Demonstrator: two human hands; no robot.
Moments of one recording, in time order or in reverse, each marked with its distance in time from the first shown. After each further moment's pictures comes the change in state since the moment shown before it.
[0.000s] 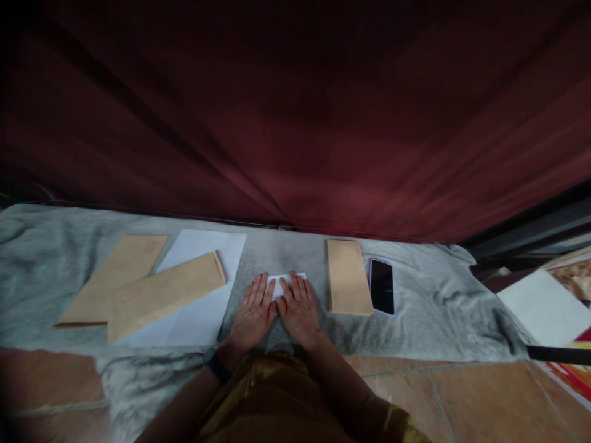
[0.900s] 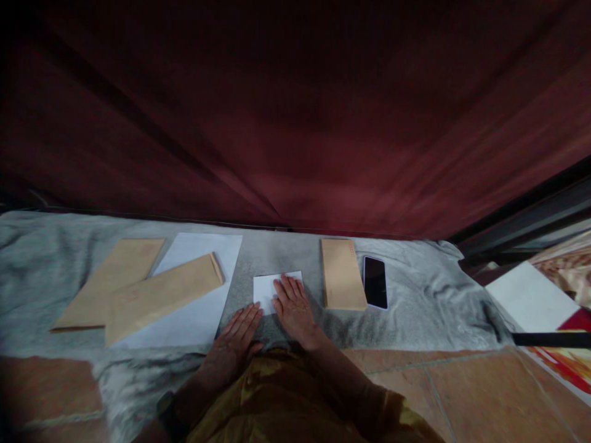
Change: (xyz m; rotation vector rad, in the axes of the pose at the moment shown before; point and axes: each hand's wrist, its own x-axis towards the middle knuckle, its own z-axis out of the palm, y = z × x) left_hand -0.065 -0.024 -0.034 0.027 -0.084 0.301; right_hand -0.001 -0.002 -0.008 0.037 -0.039 -0.064
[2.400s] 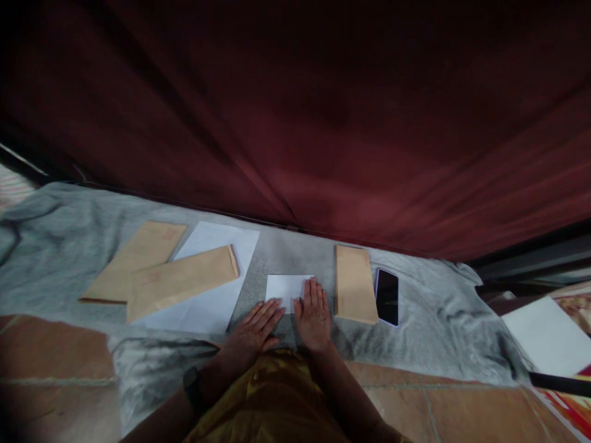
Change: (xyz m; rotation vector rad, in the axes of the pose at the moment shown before) left_hand 0.013 0.008 0.007 -0.004 -0.016 0.026; right_hand -0.025 0.011 0.019 -0.142 0.179 0.138
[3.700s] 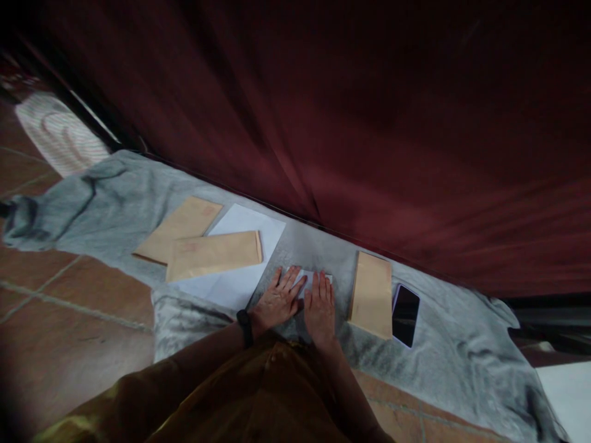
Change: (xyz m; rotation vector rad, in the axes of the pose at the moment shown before) left_hand 0.063 -0.001 -0.009 -0.078 -0.084 -0.305; right_hand 0.018 -0.008 0.001 0.117 -0.100 -0.106
